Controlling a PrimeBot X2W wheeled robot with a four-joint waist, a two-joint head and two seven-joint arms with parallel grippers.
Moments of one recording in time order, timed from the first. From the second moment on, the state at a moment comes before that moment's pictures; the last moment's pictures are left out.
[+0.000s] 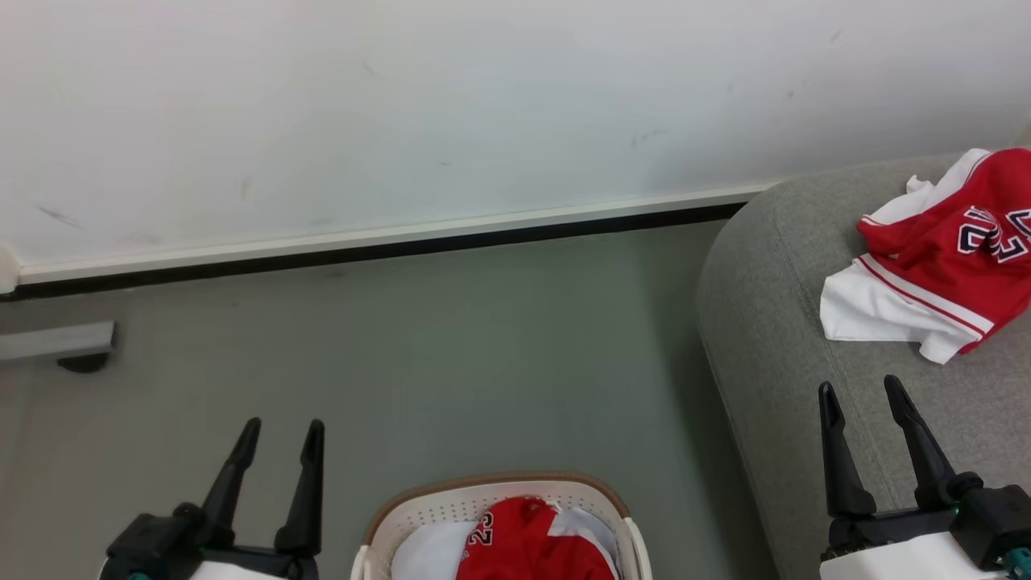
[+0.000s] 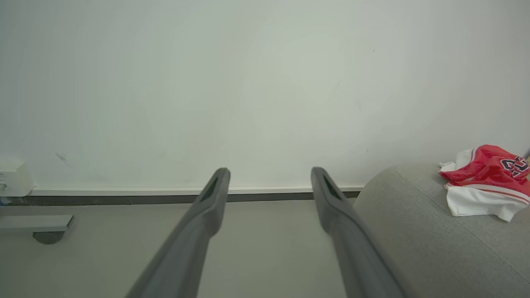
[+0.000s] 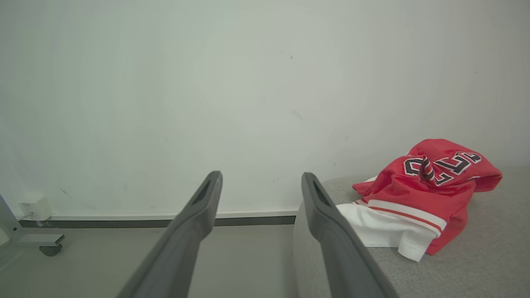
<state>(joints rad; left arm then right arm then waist) -0.01 0.14 -0.05 0.06 -0.28 -0.13 -0.26 -0.09 -0.05 0.04 0.12 0.21 0.13 -0.26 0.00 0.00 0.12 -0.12</state>
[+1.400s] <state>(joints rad) -0.61 0.40 -0.88 0.58 -0.45 -0.13 -0.10 -0.42 -0.05 -0.02 -0.11 0.21 0.13 -0.26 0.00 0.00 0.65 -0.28</state>
